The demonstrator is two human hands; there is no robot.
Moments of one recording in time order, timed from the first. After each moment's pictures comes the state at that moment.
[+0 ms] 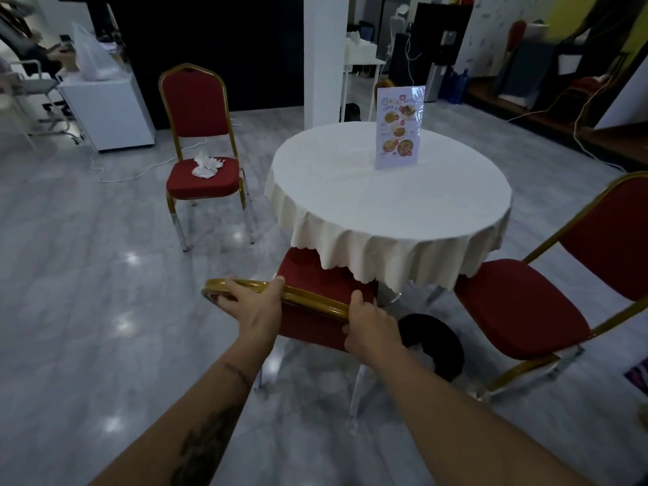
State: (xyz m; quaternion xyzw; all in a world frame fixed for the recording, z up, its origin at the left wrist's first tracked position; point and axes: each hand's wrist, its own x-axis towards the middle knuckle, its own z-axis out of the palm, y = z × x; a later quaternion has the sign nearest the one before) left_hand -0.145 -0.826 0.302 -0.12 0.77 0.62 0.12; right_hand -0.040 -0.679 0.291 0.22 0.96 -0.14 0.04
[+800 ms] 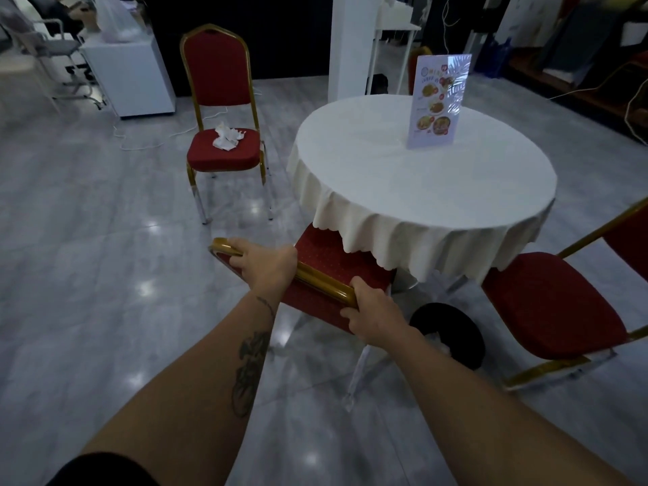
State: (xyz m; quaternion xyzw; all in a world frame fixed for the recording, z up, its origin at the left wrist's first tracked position) left_hand -0.207 -0.822 0.317 -0.18 0.83 0.53 0.08; right_hand -0.084 -0.691 0.280 0.19 0.94 -0.27 0.08
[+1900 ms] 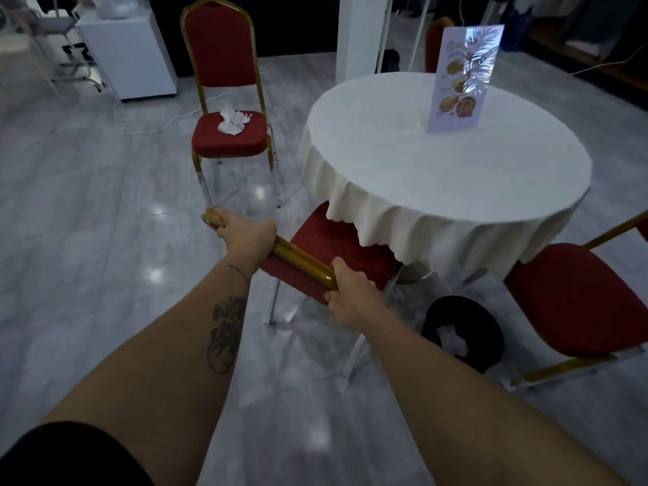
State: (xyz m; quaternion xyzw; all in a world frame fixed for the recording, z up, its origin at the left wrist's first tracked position) left_hand -0.304 -0.861 0.310 -0.15 0.84 0.51 0.09; right_hand -0.156 -0.733 0.280 0.18 0.94 -0.28 0.07
